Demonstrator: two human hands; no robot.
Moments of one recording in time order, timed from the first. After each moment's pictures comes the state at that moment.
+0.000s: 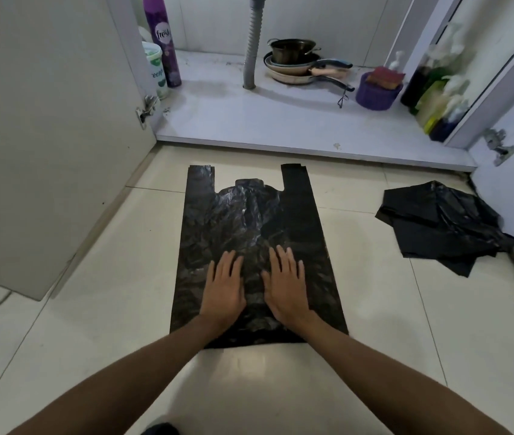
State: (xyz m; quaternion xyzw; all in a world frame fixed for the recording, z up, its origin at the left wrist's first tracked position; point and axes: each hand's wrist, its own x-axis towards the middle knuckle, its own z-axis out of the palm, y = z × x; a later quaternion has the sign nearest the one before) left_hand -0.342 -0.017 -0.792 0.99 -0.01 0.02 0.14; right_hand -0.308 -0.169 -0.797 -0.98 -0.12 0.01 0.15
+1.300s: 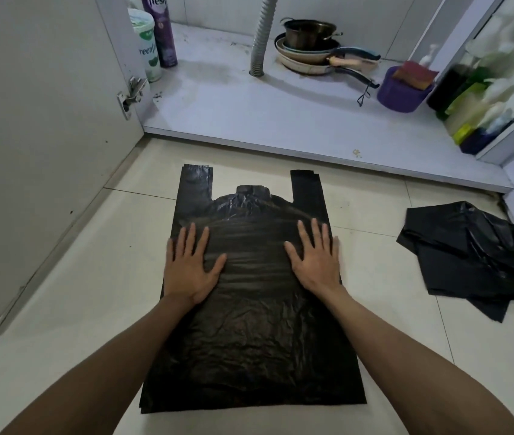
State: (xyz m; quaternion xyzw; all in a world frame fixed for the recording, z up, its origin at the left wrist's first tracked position) left_hand -0.235 0.060 -0.827 0.99 0.11 0.00 0.09; right_hand -0.157 -0.209 -0.823 -0.99 -0.07 0.05 0.10
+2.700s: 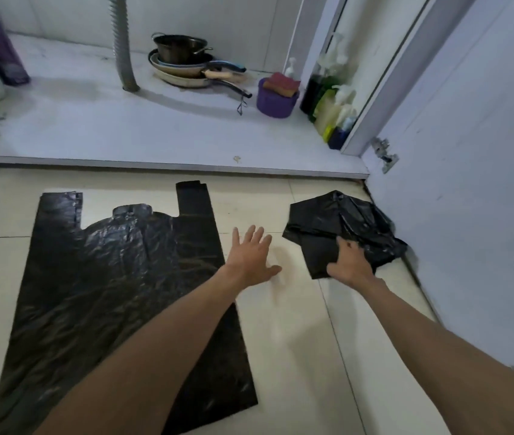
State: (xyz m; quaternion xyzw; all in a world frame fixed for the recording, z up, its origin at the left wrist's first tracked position) left_hand -0.135 -0.240 -0.759 0.96 -0.22 -0.13 0.09; right_hand -0.160 -0.475 -0.739 -0.96 0.17 0.15 0.14
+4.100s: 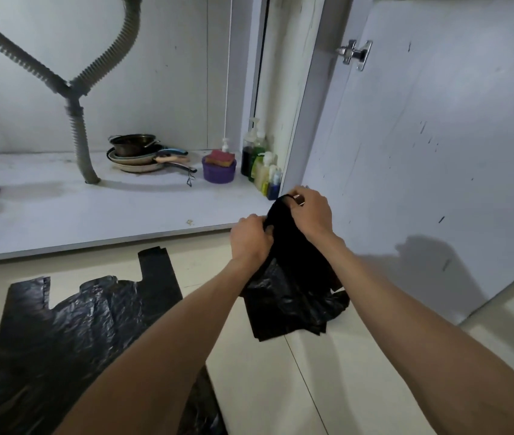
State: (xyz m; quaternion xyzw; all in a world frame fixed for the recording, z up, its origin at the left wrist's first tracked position) left_hand -0.156 -0.341 -0.588 0.92 -0.14 0.11 0.34; right_hand -0.159 -0.473 -0.551 -0.91 0.11 -0.24 0.32
